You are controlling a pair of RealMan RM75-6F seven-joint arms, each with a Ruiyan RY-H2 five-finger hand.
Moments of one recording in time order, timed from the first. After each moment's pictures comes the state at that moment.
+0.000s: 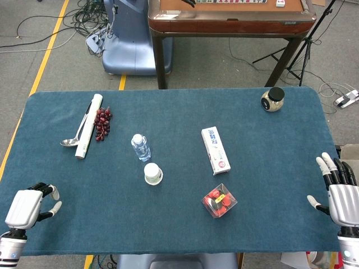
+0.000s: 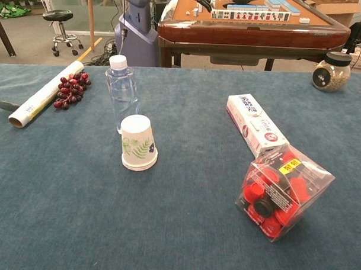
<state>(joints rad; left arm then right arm) -0.14 -1.17 0.00 -1.58 1.57 1.44 0.03 0.03 -1.16 0.07 -1.60 -1.49 1.57 -0.12</state>
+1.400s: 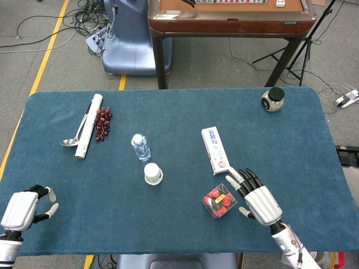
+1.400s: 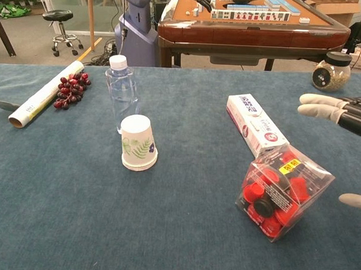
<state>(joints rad) -0.13 -1.15 0.00 -1.59 1.54 1.43 -0.02 0.24 -1.43 -0.03 -1.50 -1.80 1.37 -0.23</state>
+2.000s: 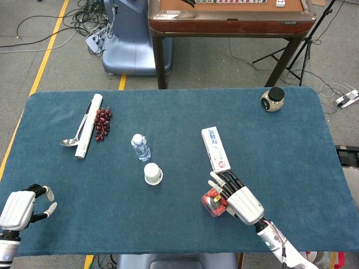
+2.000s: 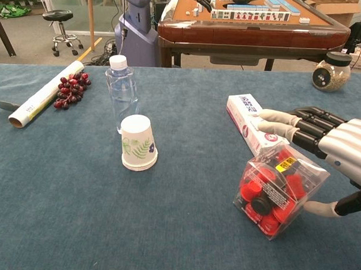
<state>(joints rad) -0.13 -1.13 0.00 -1.60 1.54 1.44 -0.05 0.32 -1.55 -0.04 -1.37 -1.85 1.34 -0.27</state>
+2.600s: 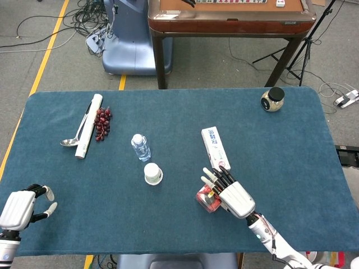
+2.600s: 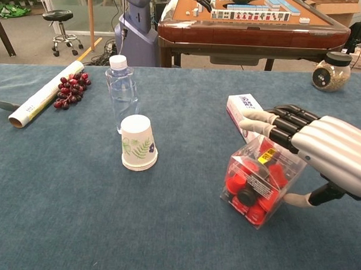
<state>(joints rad) -0.13 -1.13 0.00 -1.60 1.54 1.43 -0.07 0.38 -1.63 -0.01 -1.29 -1.82 1.30 -0.28</state>
